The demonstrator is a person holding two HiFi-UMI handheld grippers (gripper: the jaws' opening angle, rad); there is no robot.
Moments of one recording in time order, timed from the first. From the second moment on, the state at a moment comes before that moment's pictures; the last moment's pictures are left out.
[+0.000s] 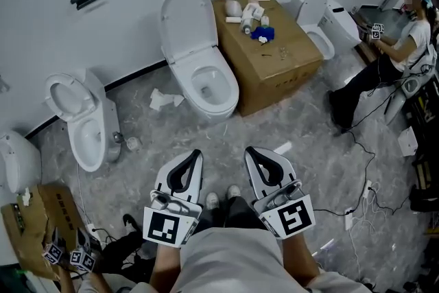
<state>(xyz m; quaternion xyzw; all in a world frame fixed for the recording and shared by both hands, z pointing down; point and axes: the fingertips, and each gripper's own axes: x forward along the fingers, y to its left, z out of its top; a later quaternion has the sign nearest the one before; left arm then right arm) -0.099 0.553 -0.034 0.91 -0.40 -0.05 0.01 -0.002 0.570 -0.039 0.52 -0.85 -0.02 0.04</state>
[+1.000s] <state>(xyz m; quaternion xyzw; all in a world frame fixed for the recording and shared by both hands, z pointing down) -0.020 0.448 -0.037 0.89 -0.45 -0.03 -0.01 0.074 0.455 -0.040 0.47 -0.88 -0.03 0.02</state>
